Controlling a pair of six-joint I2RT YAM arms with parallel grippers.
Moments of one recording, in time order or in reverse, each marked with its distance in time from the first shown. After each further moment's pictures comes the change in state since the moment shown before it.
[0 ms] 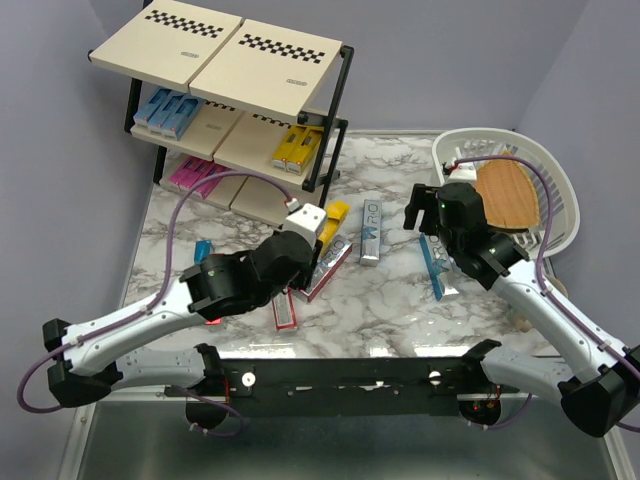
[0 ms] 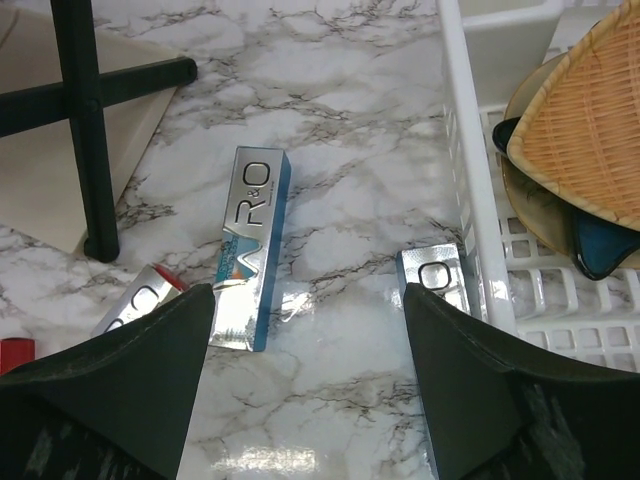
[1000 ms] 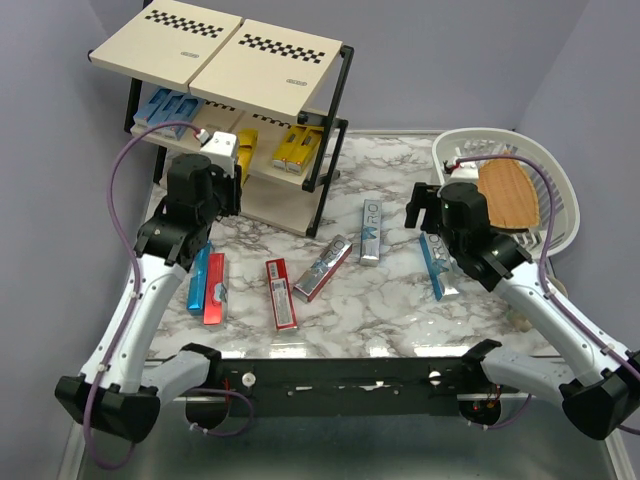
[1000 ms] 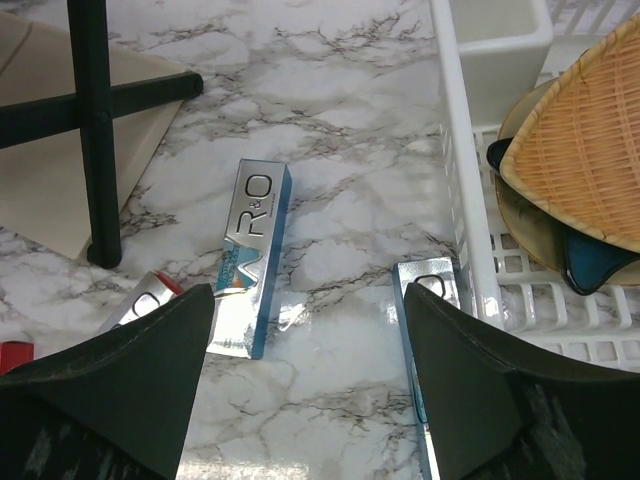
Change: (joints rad) left arm 0.840 -0.020 0.062 0.172 0.386 0.415; right arm 0.000 -0.014 0.006 0.017 0.006 -0.039
